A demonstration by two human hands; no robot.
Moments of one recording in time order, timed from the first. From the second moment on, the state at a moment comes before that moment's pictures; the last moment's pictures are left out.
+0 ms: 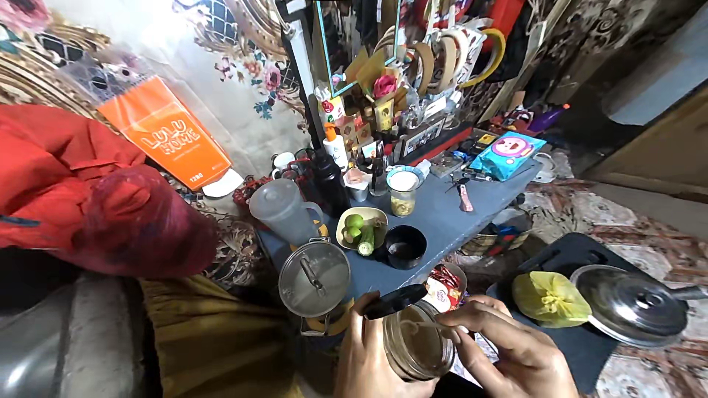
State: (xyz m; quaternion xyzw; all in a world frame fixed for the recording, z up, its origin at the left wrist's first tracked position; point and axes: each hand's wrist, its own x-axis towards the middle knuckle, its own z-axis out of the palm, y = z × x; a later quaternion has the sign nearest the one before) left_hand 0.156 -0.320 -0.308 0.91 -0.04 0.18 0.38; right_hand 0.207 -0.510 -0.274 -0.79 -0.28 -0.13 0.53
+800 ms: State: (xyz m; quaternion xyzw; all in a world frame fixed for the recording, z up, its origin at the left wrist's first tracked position) left_hand 0.173 -0.340 -0.322 0.96 0.00 0.13 0.23; right_hand 0.222 -0.515 -0.315 -0.72 -0.02 0.12 0.68
